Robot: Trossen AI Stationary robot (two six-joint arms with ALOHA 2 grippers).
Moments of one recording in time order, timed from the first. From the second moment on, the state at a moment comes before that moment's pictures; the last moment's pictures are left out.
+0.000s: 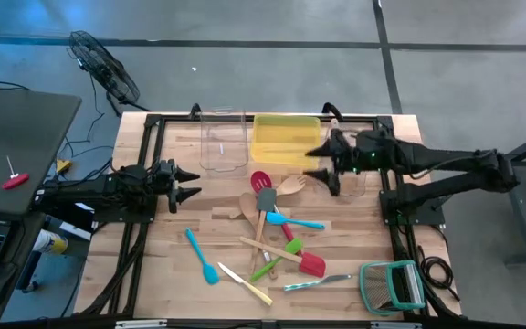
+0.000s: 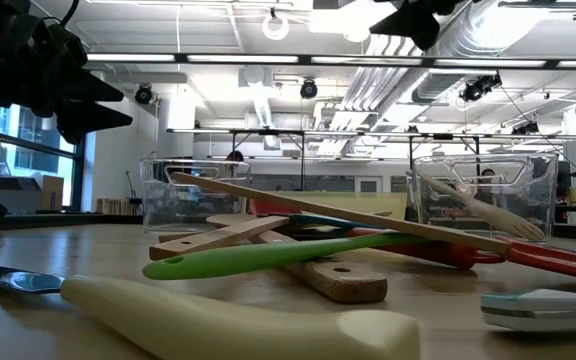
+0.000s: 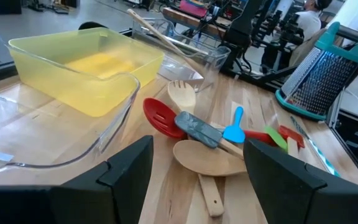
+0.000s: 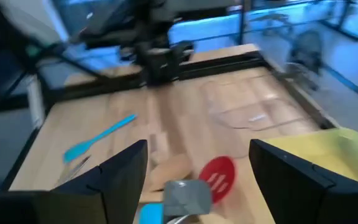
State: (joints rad) left arm 0.04 0.02 0.12 -0.23 -0.15 -0.34; right arm -0.08 1.03 0.91 -0.22 -0.01 0.13
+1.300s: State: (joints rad) left arm 0.04 0.02 0.12 -0.23 -0.15 -0.38; right arm 0.21 1.67 0.91 -0.34 0.15 0.29
